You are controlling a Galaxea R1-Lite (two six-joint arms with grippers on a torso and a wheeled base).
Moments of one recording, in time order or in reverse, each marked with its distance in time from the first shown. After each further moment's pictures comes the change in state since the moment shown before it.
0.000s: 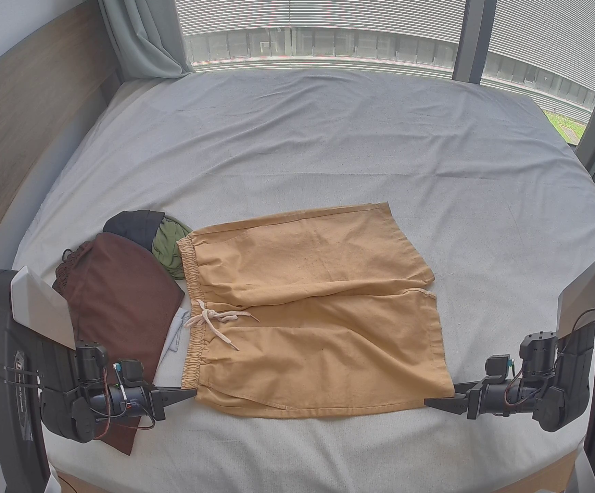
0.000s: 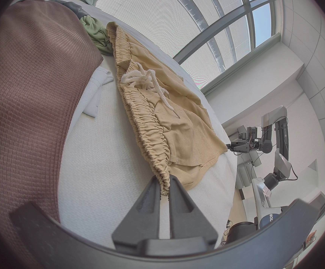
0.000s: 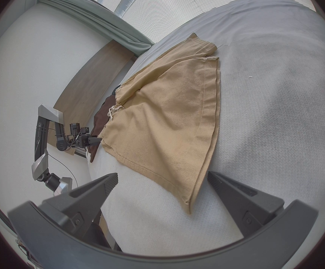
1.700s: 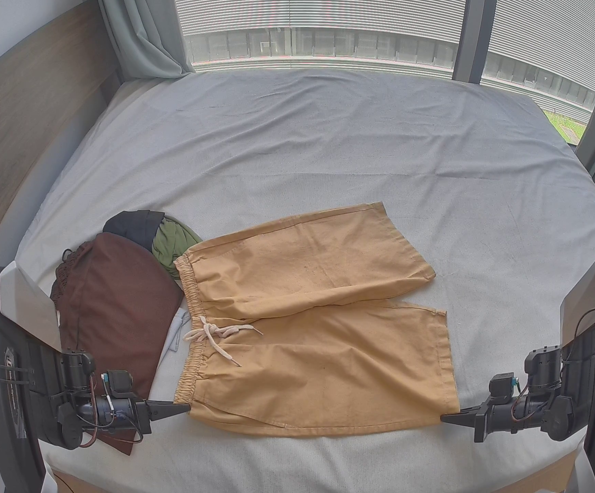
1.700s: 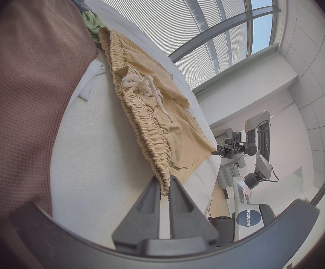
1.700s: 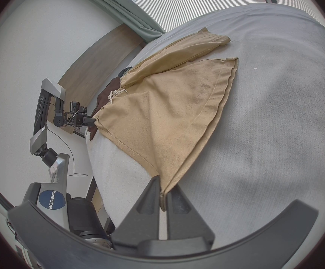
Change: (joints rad) left arm 0.056 -0.040 0.126 0.001 -0.144 0.011; right arm -0.013 0.009 0.128 0.002 -0.006 -0.222
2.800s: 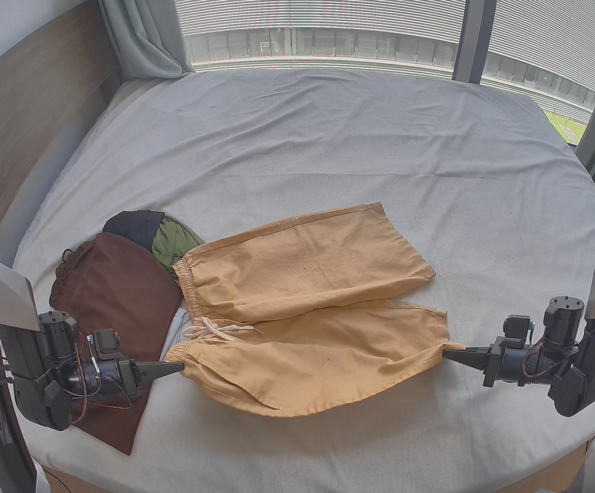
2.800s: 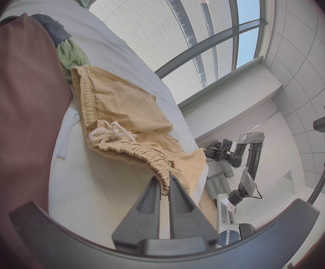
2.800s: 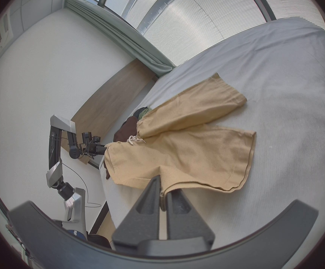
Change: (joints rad) left arm -0.004 -0.199 -0.092 -0.002 -0.089 -0.246; right arm 0.014 -0.256 -0.169 0.001 0.102 0.312
